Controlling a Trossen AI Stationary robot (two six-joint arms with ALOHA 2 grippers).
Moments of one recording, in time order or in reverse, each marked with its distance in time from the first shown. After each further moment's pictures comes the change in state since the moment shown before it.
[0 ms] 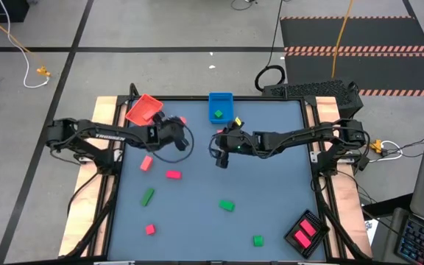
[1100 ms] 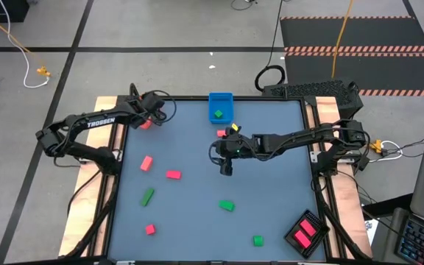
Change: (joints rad) left arm 0.517 -0.087 0.000 -0.294 0.096 -0.069; right arm 0.022 0.000 0.000 -0.090 -0.115 -0.037
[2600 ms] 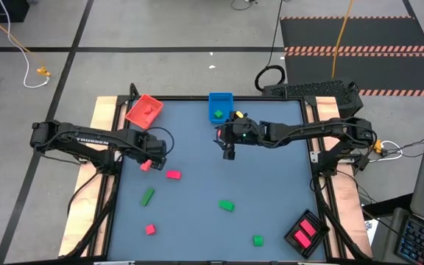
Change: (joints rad) left arm -0.666 -0.107 -0.001 -0.544 0.505 -0.895; right arm -0.111 -0.092 0.000 0.019 0.027 -0.223
